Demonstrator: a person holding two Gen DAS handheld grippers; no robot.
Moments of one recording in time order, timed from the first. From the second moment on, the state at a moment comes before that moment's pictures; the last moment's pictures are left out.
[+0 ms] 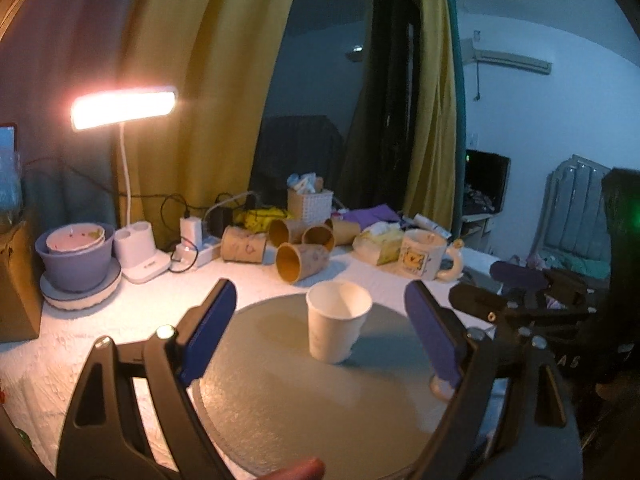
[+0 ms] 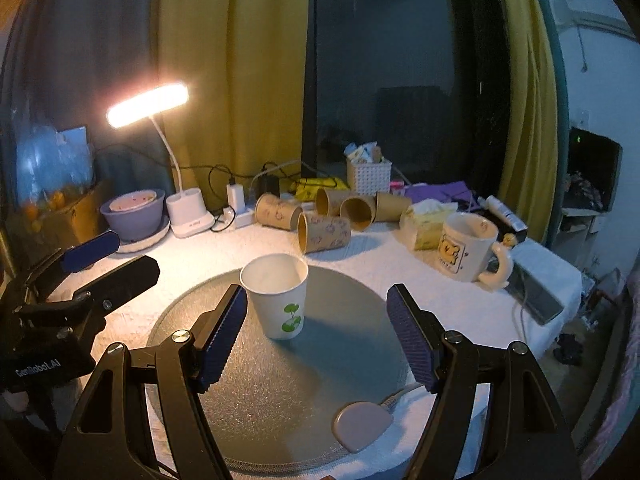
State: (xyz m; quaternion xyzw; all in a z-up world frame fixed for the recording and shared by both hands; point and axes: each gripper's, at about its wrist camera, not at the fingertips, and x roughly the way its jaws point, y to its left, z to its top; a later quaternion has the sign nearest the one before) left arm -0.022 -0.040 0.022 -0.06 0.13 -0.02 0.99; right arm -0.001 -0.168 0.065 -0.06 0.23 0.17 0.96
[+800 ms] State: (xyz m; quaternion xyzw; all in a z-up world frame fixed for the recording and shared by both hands) left arm -0.077 -0.084 0.086 -0.03 0.06 -0.03 1.00; right arm -0.051 -0.207 0.111 -0.03 0.18 0.17 0.97
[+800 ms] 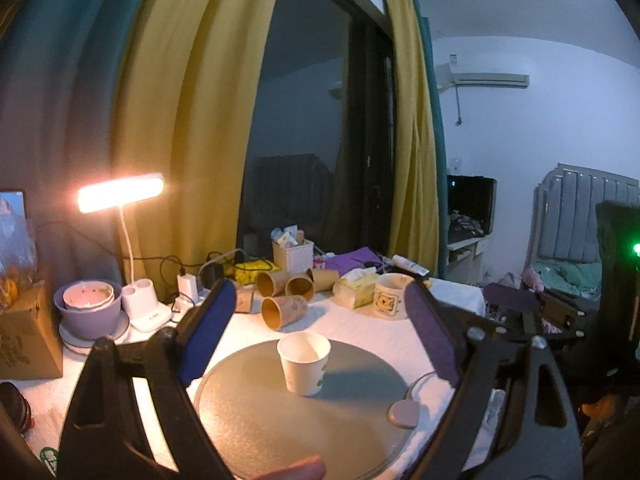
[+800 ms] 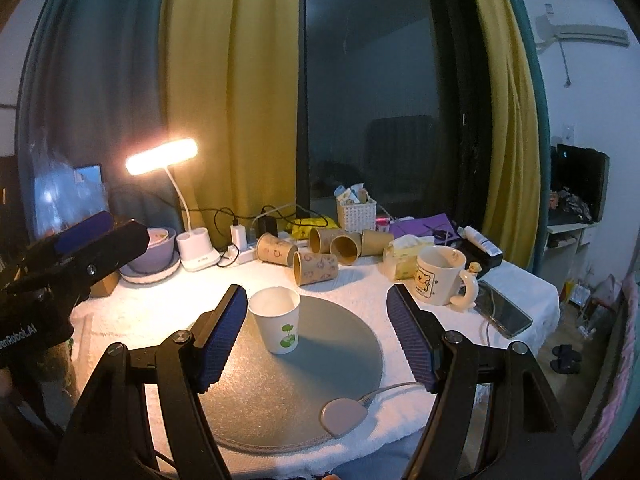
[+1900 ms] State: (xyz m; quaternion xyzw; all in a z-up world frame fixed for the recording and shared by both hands) left arm -0.077 -0.093 0.082 -0.02 0.07 -0.03 1.00; right arm -0.053 -0.220 0.110 -0.02 0.18 0.18 0.97
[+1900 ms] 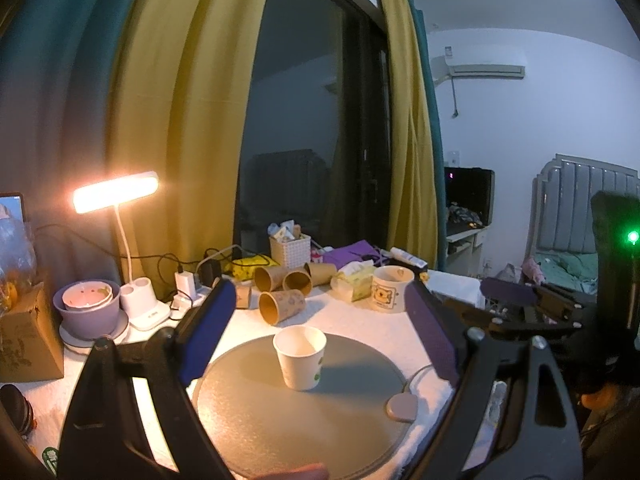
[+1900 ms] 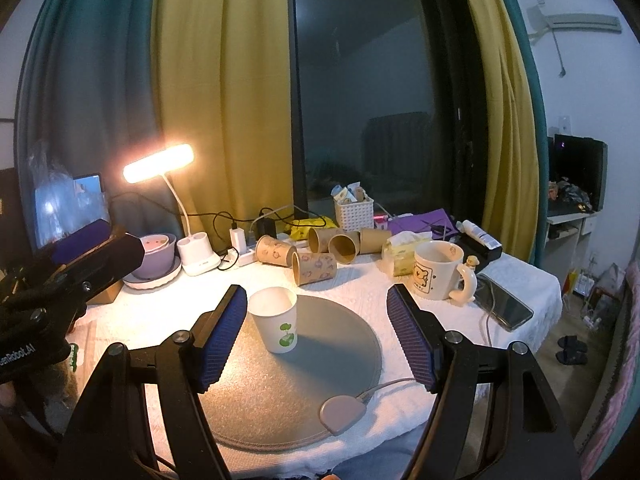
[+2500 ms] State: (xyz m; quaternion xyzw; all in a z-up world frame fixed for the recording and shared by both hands) left arm -0.077 -0.094 0.081 -0.02 0.08 -0.04 1.00; right arm -0.048 -0.217 0.103 -0.02 0.19 0.18 0.97
